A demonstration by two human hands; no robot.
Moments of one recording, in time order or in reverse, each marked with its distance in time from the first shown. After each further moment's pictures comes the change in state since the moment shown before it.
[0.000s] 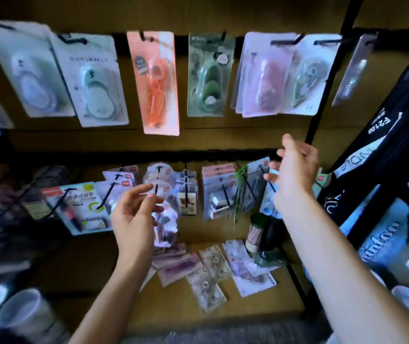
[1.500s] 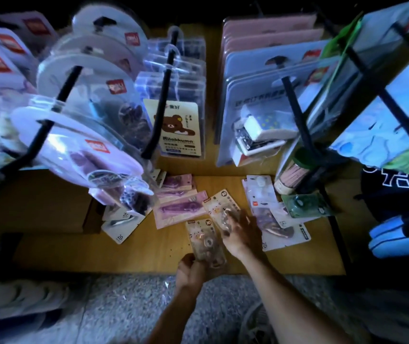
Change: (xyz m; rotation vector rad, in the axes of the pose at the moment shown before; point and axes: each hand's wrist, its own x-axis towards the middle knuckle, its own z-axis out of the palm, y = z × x) left_hand -0.095 -0.377 -0.013 0.509 -0.096 -1.028; right_hand 0.026 0.468 -0.120 -1.757 -0.906 0.165
